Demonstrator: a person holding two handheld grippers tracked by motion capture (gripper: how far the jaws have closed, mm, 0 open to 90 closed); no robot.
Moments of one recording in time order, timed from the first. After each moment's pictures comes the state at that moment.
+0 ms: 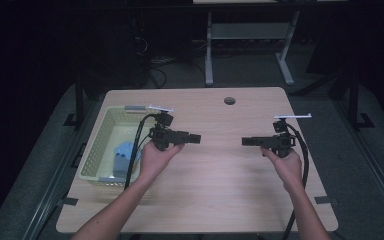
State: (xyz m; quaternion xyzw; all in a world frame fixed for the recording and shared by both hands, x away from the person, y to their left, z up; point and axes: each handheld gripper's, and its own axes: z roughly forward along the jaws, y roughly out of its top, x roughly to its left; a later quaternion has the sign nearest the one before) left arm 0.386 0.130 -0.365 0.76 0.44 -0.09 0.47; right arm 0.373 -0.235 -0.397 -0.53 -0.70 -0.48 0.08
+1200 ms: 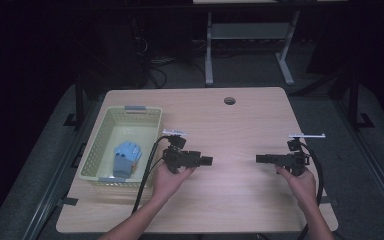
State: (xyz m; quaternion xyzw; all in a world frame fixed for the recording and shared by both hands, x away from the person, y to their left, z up) left arm 0.348 0.104 -0.419 0.77 0.41 -0.10 0.48; right arm 0.340 -0.278 -0.443 -0.56 -0.68 -0.46 0.09
